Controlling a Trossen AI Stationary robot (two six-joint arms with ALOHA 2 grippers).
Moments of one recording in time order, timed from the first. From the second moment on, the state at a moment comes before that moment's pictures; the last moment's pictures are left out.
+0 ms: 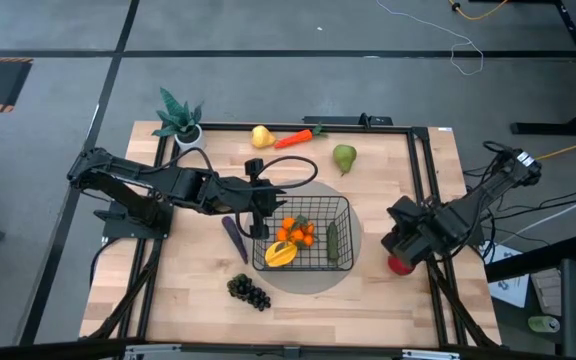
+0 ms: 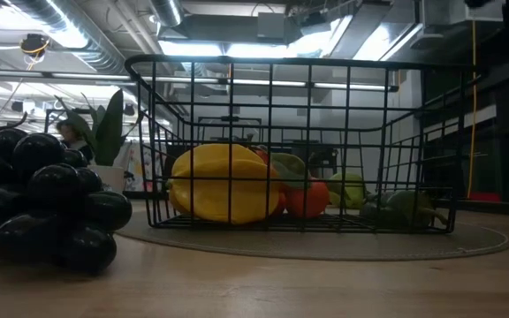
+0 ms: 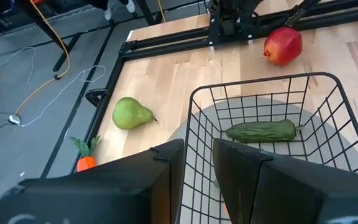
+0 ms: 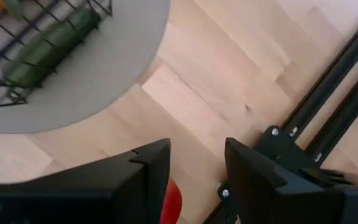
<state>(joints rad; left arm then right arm) -0.21 1.42 1.40 -0.48 -0.51 0.08 0.64 1.24 1.12 -1.55 0.35 1.49</state>
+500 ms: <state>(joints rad) -0.21 1.42 1.40 -0.48 -0.51 0.09 0.61 1.23 0.91 -1.30 0.19 1.46</state>
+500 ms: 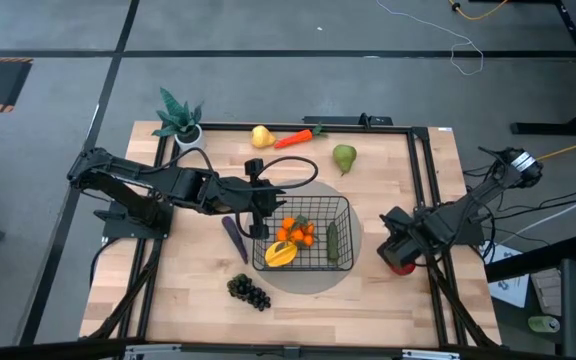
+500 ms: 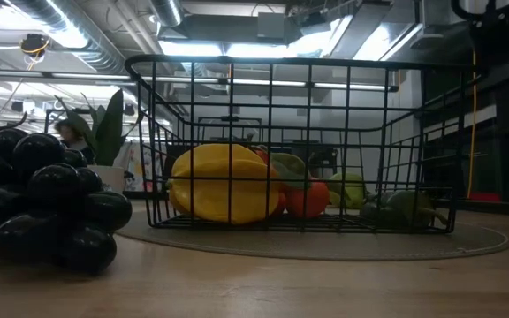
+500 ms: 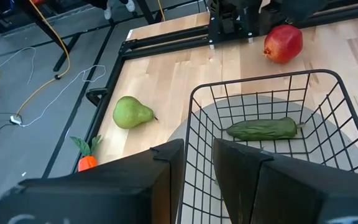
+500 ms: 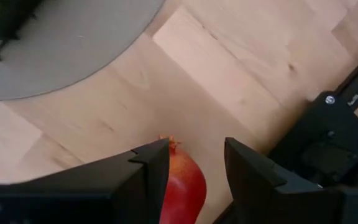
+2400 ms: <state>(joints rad) -0.21 1.42 1.40 -0.49 -0.51 0.08 0.82 0.95 0.57 -0.89 0.27 1.70</state>
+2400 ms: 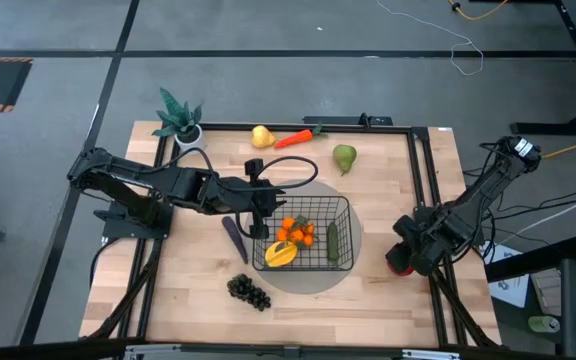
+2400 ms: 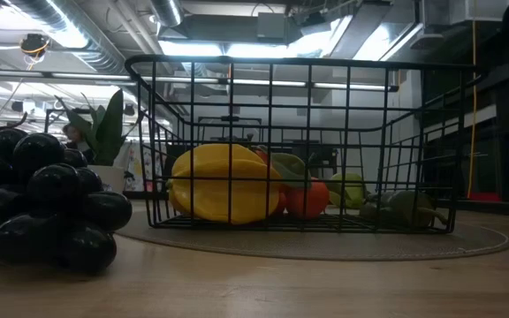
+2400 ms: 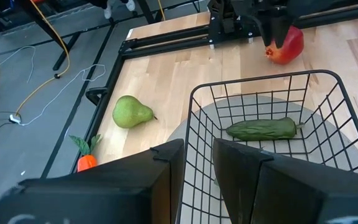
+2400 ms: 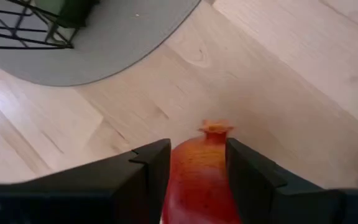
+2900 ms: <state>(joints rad) -0.21 1.42 1.40 -0.49 -0.51 0.08 0.77 1.02 0.57 -0.90 0.24 1.53</state>
